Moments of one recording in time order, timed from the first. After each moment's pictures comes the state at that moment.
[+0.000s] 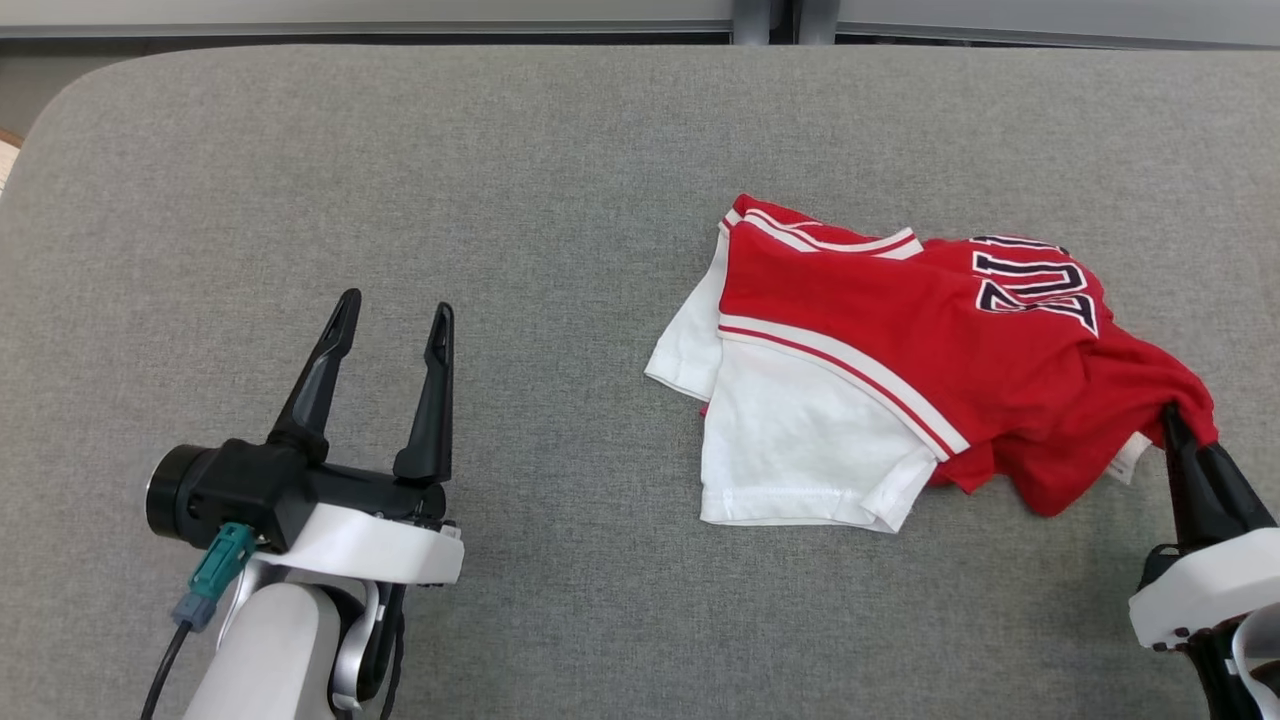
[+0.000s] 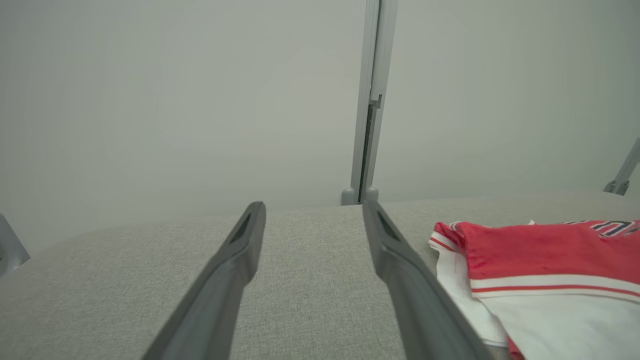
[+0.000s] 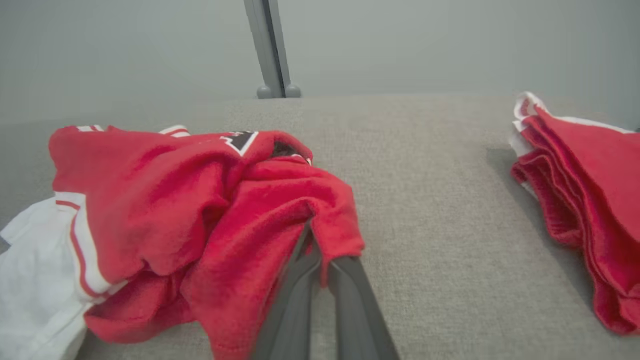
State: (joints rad) left arm -0.24 0.14 -0.23 0.08 -0.26 0.02 -0.26; right arm -0.04 -0.14 -0.13 -0.08 0.22 0.13 0.22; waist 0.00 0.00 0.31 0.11
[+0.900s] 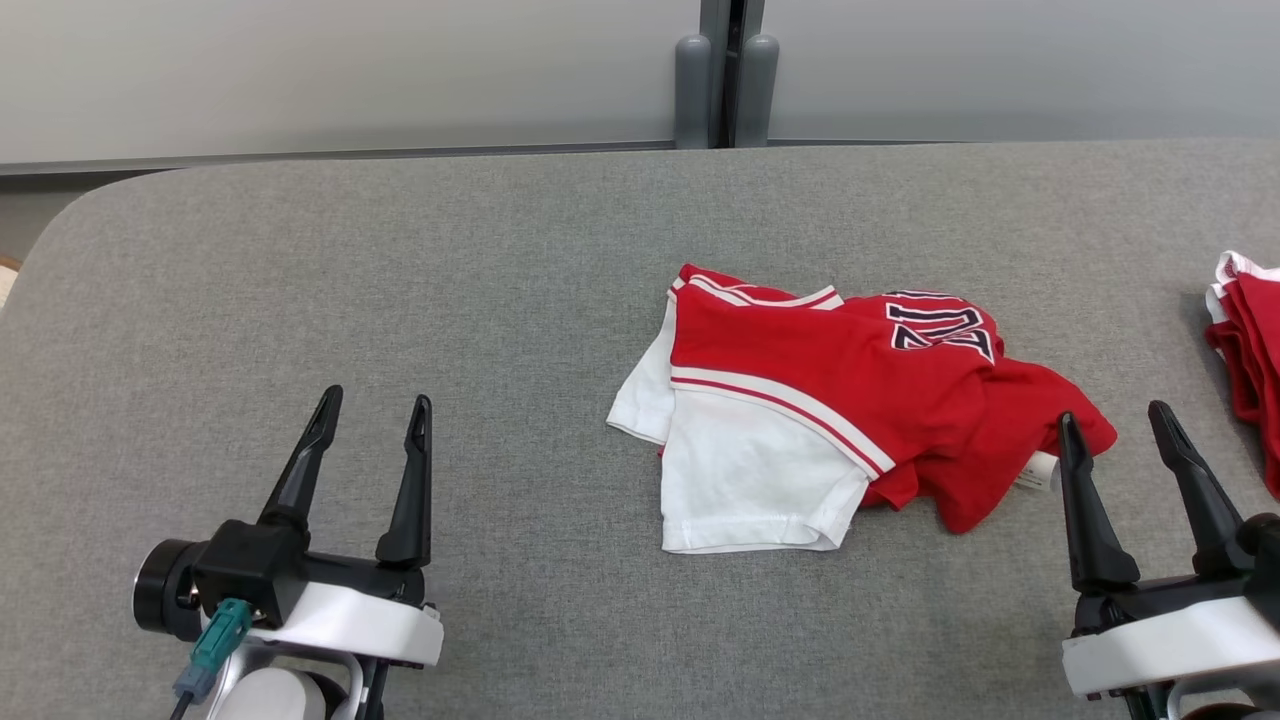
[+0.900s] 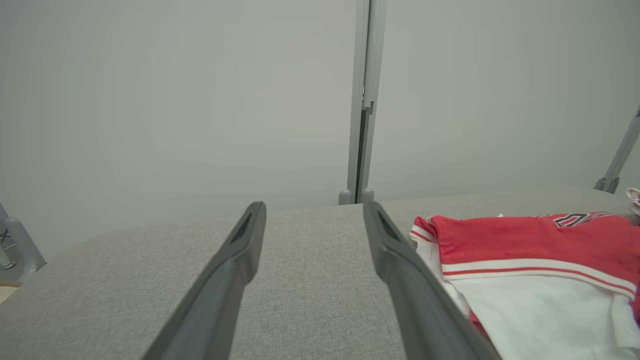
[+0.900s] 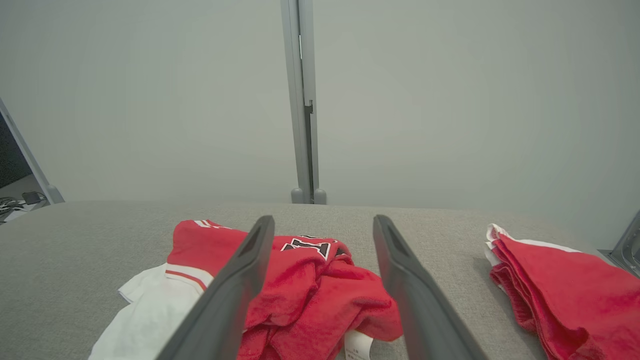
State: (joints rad) left arm -0.10 0.16 -0.21 0.07 -0.24 0.04 -0.25; right arm 0.05 -0.10 -0.01 -0.21 0.15 0.13 0.04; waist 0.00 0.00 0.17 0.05
